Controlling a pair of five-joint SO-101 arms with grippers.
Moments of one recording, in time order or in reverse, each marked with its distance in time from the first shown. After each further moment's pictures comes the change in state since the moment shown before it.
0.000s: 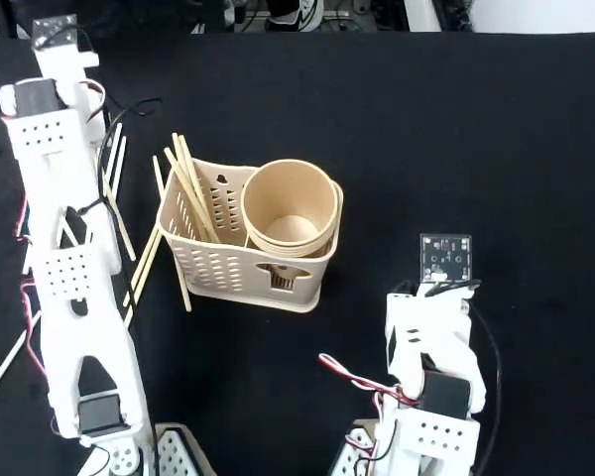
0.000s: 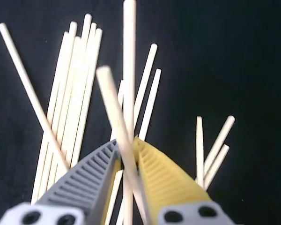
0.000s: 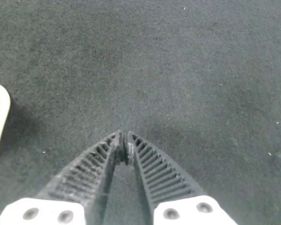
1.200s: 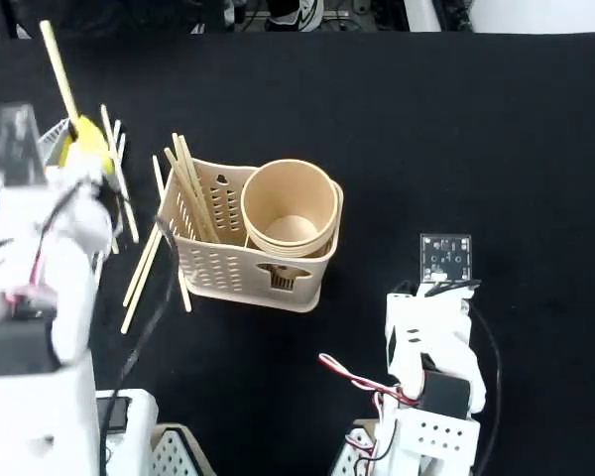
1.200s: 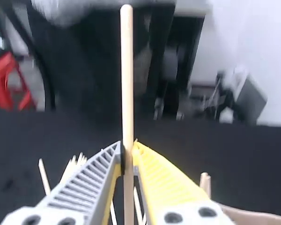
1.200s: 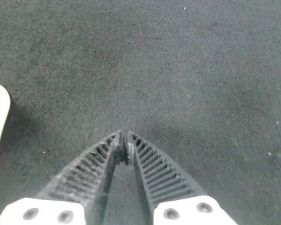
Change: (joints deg) left arm 9.1 -121.9 120.4 -53.5 3.3; right arm 0.0 0.0 0.0 0.0 0.0
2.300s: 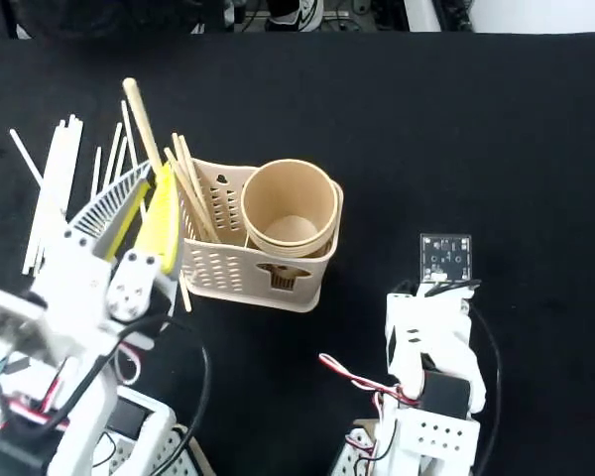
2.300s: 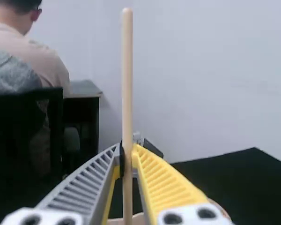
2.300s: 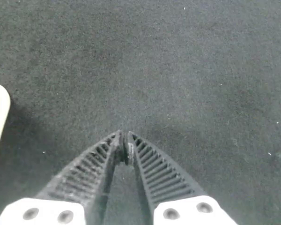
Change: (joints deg) left arm 24.9 -20.7 9.6 -3.6 0.0; right arm 0.0 0.0 0.0 0.0 0.0
